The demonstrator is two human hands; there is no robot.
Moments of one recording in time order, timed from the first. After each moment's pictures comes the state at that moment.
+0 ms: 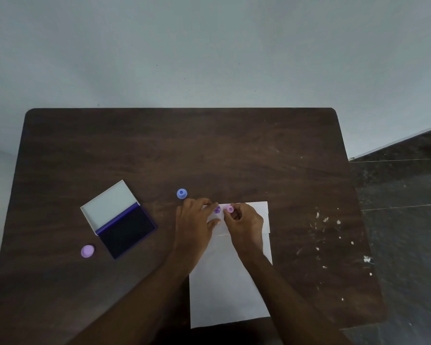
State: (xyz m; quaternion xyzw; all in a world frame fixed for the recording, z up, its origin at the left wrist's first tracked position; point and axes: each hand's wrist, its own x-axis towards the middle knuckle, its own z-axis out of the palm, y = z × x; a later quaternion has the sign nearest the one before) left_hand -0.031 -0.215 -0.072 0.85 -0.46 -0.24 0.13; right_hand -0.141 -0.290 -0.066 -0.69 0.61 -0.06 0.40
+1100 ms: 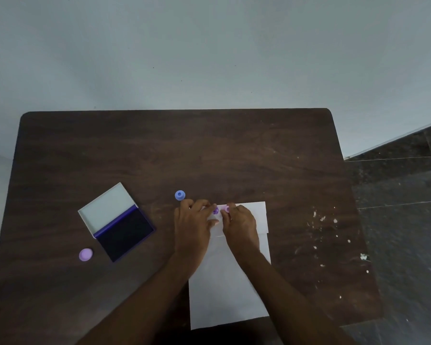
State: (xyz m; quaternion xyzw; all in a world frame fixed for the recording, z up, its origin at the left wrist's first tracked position) left_hand -0.035 -0.215 -0.075 0.85 -0.47 -0.18 0.13; right_hand -0.135 -0.290 -0.065 -0.73 0.58 0.03 0.37
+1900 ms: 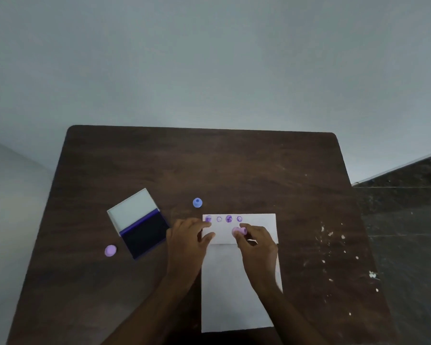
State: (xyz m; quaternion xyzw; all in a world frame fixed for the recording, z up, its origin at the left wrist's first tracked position) left_hand -0.020 -0.159 -0.030 0.89 -0.33 -0.22 0.21; right_hand -0.152 -0.242 -0.011 -0.66 0.60 -0.19 0.41
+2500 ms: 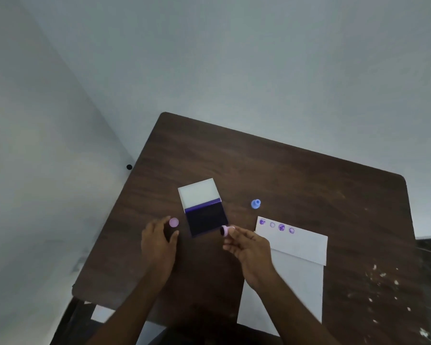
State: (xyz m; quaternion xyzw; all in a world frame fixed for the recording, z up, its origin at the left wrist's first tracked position) left_hand 0.058 0.013 -0.054 0.93 -0.07 -0.14 0.32; right_hand -0.062 -0.161 0.017 -0.38 0.52 -0.05 0.77
